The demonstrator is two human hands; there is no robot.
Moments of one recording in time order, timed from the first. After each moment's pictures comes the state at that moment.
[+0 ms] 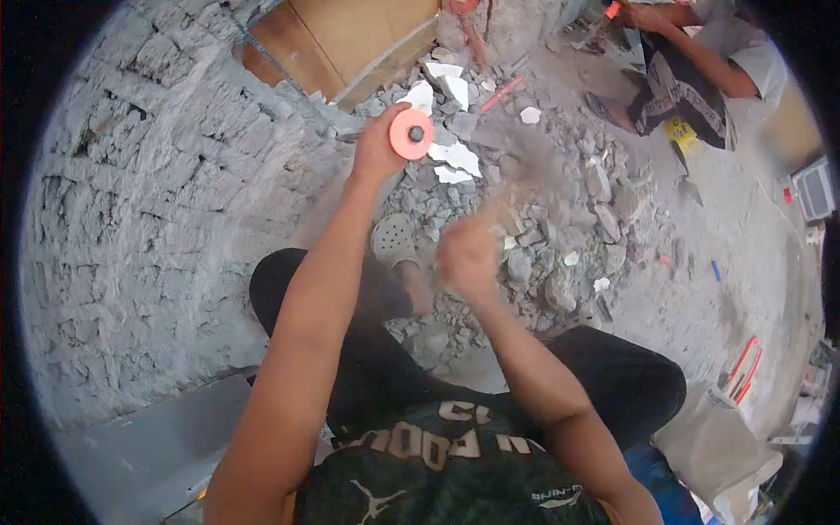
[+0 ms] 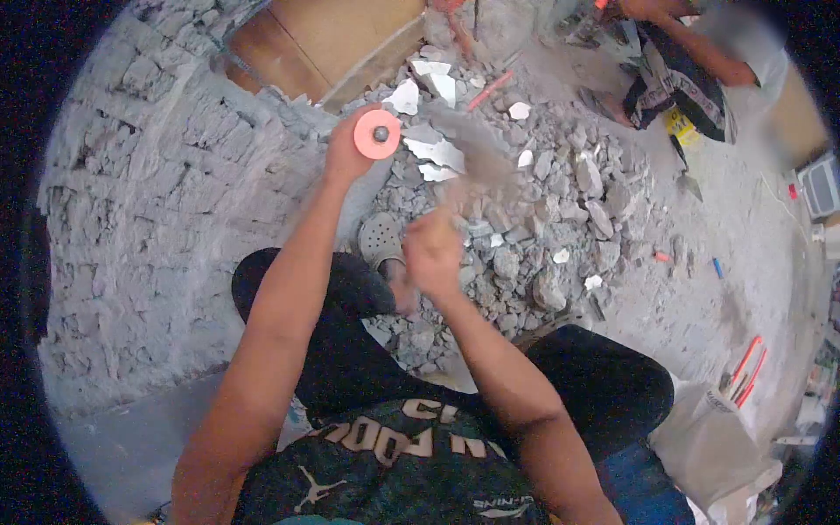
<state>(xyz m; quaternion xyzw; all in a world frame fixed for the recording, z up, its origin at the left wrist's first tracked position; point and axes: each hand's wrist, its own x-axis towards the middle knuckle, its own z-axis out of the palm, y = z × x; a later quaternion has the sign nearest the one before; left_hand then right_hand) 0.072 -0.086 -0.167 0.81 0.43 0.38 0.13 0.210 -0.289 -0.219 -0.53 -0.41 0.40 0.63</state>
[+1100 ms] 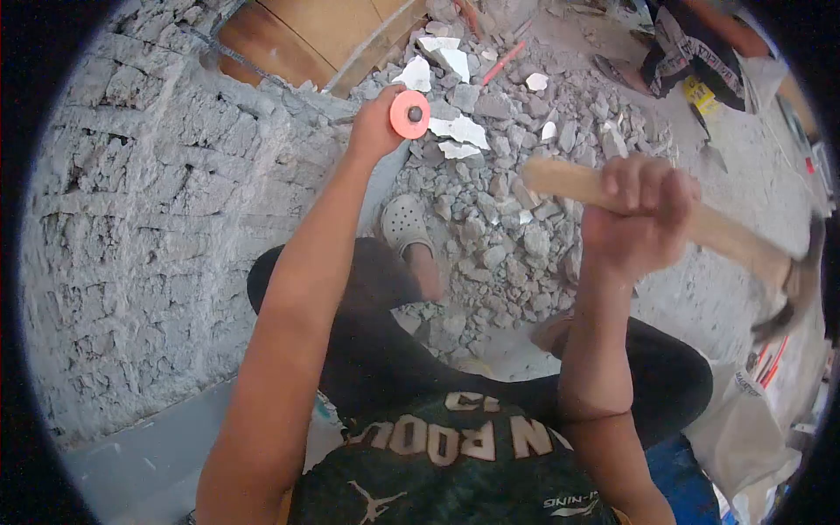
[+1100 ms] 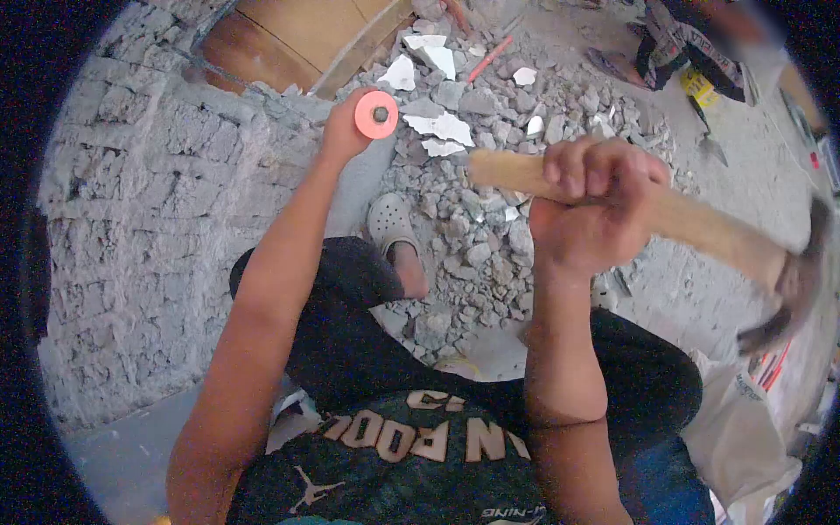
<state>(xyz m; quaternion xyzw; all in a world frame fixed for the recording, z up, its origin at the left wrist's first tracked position) 0.079 -0.065 -0.184 0.86 0.39 0.32 0.10 0.341 -0.284 -0.088 -0.08 -0.26 0.38 0.88</state>
